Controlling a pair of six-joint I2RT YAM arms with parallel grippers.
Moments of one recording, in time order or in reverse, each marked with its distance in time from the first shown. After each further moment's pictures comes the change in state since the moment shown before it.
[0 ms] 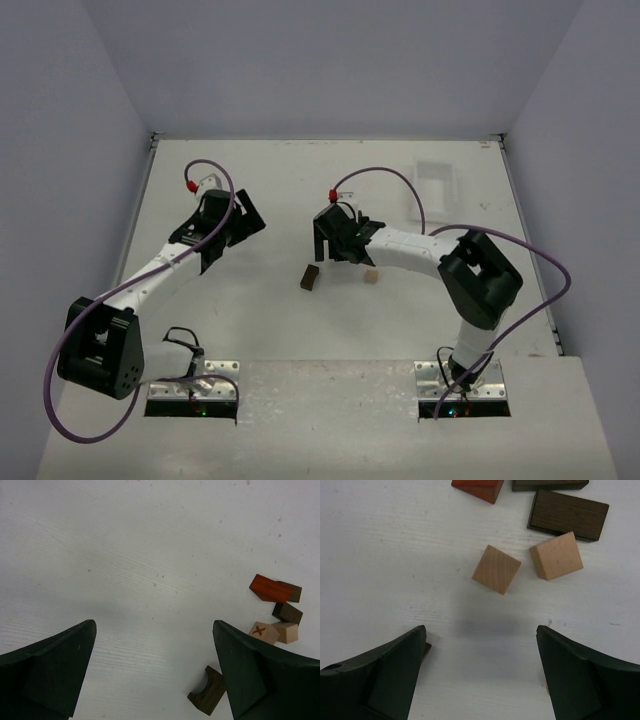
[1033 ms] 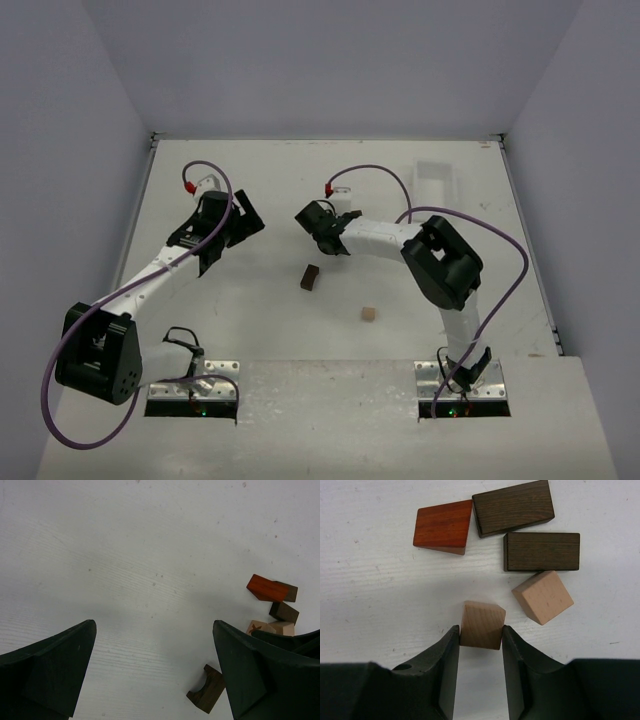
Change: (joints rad) left arm 0.000 -0.027 -0.013 0.001 -0.001 -0.003; right arm 0.011 0.251 0.235 -0.116 0.258 0.158
